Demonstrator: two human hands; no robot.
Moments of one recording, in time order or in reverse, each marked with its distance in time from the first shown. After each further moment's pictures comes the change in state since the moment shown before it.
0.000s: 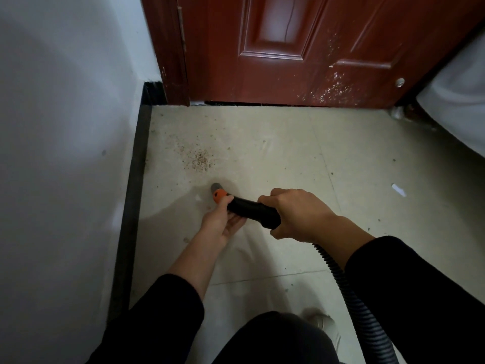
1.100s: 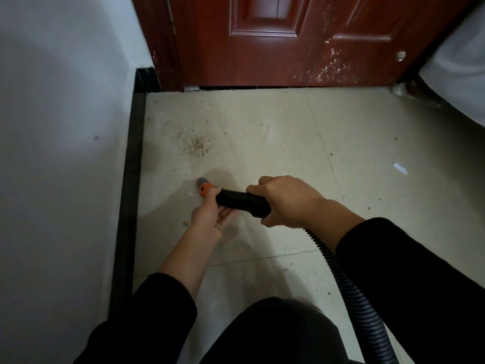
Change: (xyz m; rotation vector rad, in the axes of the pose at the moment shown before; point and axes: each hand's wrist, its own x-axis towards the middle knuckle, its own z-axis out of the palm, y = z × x) left_hand -0.019 -0.014 -0.014 -0.036 0.108 0.039; right_hand -0.008 -0.007 0.016 0.026 0.024 -0.093
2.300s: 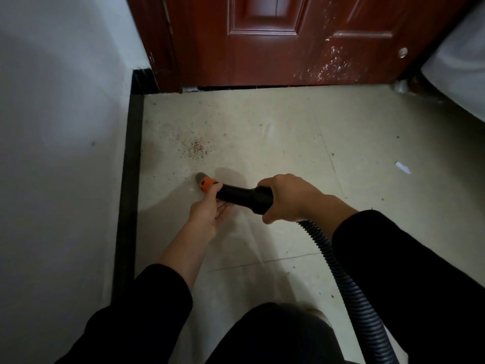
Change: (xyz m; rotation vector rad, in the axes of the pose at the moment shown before) left_hand 0.033 0.008 -0.001 0.140 -0.031 0.033; right_hand 0.017 0.016 0.003 0.343 -0.082 0.265
